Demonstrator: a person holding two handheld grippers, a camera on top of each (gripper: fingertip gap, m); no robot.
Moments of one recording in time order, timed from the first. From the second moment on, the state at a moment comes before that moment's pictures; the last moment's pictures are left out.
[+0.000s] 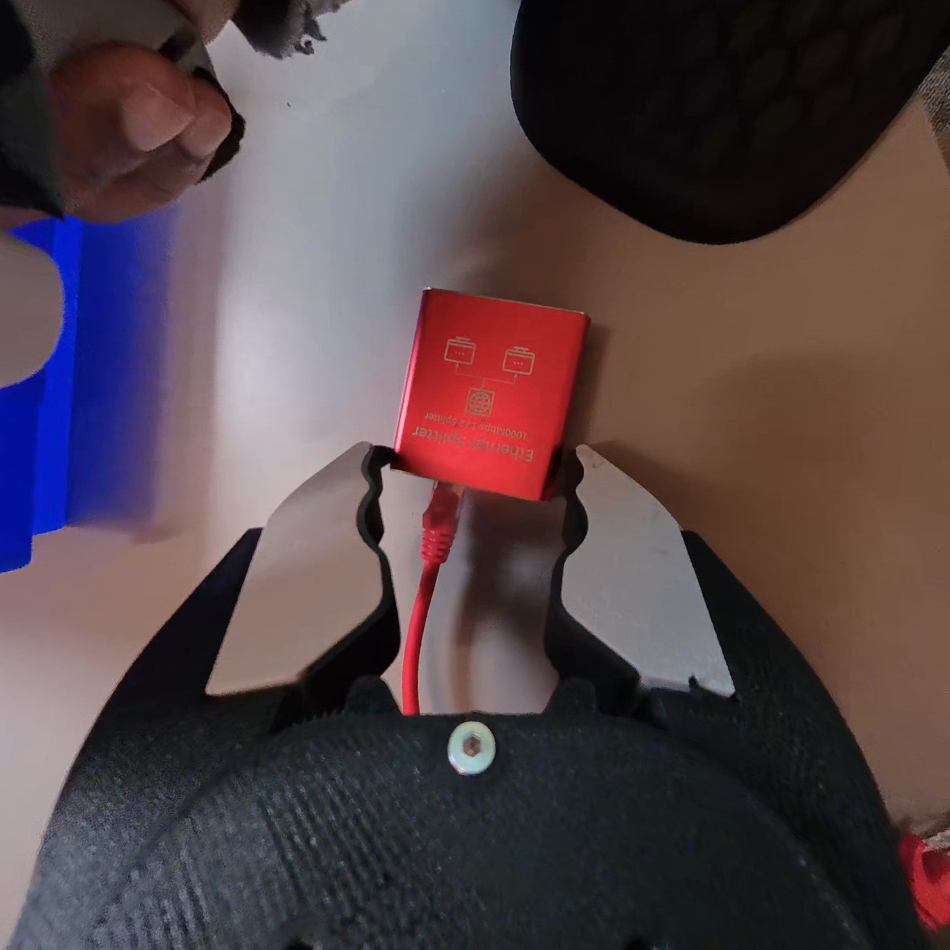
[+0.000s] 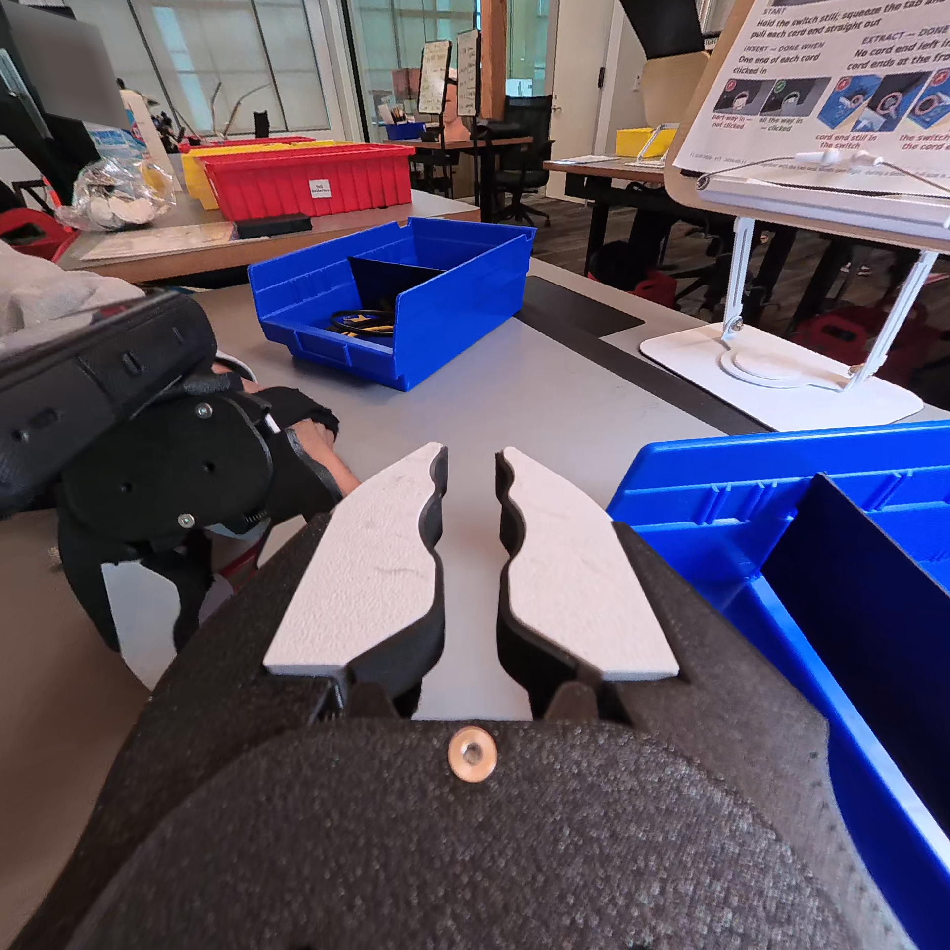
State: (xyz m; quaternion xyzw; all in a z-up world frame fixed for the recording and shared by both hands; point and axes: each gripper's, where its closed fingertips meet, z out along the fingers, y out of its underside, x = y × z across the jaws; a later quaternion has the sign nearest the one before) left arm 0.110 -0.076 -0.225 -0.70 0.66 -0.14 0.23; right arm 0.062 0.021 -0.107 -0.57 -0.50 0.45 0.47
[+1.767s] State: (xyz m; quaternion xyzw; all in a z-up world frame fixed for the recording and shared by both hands) left arm 0.026 -0.120 -0.122 -0.71 0.53 -0.23 0.40; right arm 0.027 -0.117 -0.117 -0.35 -0.69 0.43 0.46
